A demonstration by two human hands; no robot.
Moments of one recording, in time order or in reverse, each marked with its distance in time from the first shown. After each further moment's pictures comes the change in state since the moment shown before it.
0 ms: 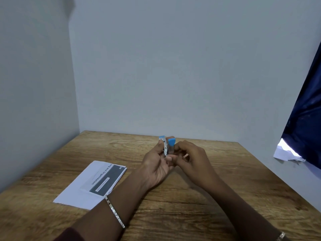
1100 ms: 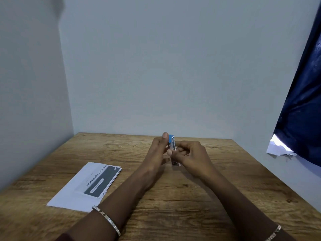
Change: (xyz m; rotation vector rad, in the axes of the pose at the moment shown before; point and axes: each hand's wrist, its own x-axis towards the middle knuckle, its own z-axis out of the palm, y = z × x) left_hand 0.000 -0.013 0.008 0.599 -0.029 0.297; right_hand 0.004 0.011 -0.011 0.138 0.005 0.322
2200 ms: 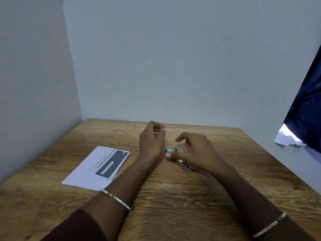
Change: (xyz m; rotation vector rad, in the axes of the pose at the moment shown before) left_hand -0.007 0.011 -0.021 0.579 0.444 0.250; right_hand -0.007 0.000 0.006 -0.572 -0.078 -0.101
